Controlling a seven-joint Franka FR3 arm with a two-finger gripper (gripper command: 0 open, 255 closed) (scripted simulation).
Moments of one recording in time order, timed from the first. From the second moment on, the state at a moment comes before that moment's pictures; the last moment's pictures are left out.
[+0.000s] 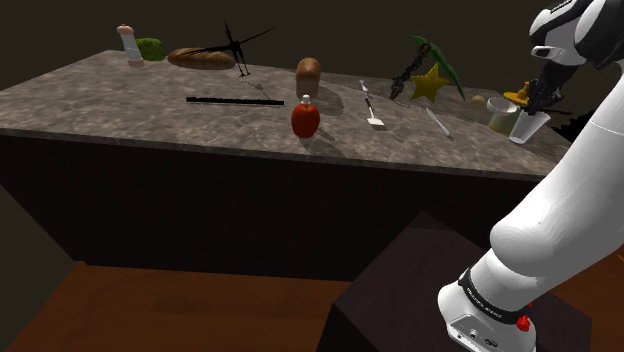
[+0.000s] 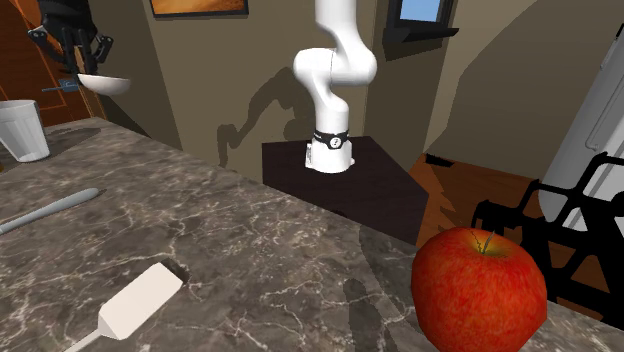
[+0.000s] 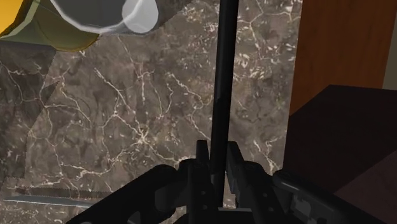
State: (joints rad) arm -0.42 0.13 -0.91 -1.81 0.06 2.02 -2.12
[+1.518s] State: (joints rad) arm -0.47 0.26 -0.87 -2.00 0.20 2.30 -2.21
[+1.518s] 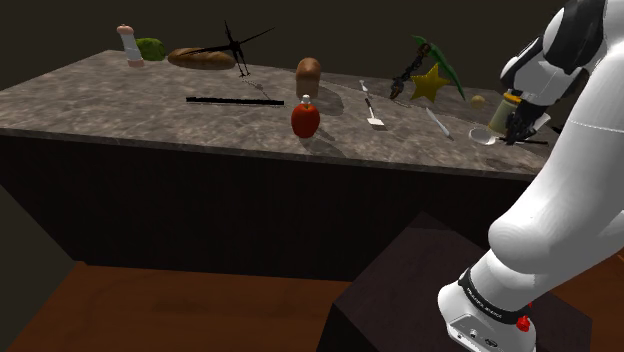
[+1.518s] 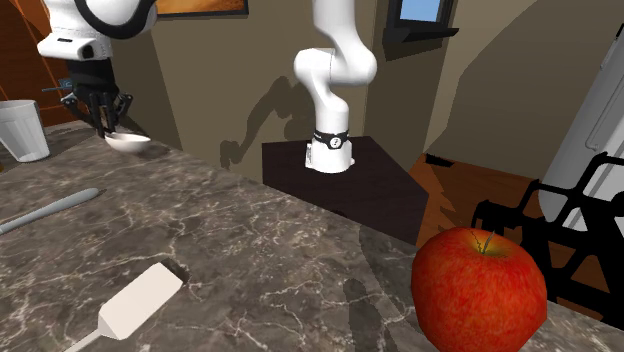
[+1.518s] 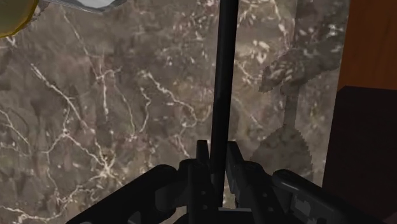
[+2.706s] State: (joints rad) arm -0.50 0.32 -0.83 -2.04 0.27 2.38 -2.25
